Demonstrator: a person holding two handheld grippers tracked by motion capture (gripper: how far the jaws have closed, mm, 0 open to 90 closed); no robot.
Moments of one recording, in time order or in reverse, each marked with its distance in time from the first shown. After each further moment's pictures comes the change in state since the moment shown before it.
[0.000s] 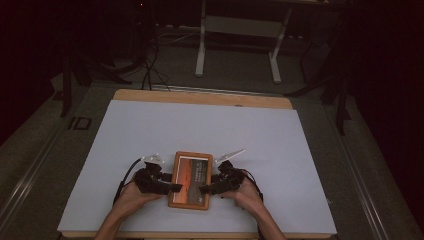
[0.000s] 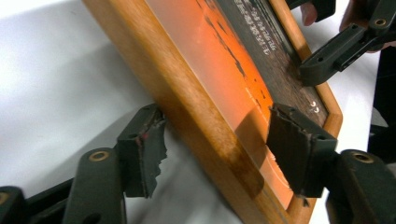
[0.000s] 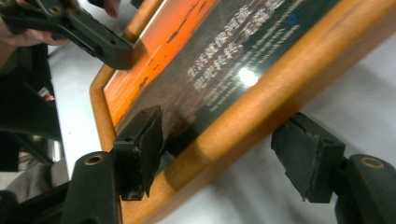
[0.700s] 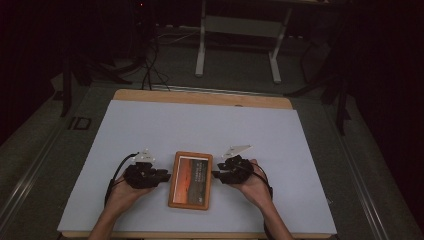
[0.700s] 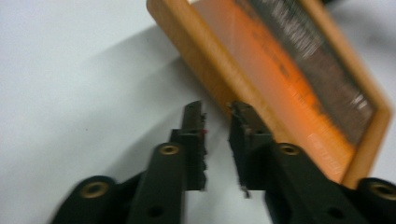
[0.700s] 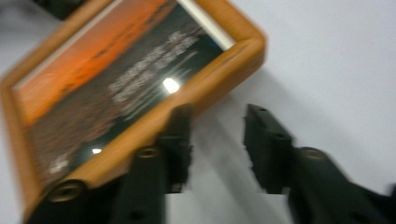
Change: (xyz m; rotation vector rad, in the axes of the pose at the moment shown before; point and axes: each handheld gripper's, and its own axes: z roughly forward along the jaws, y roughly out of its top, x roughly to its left) left arm 0.005 -0.001 -0.030 -0.080 0.154 0.081; right arm 0.005 0.012 -0.035 -0.046 -0.326 -0.201
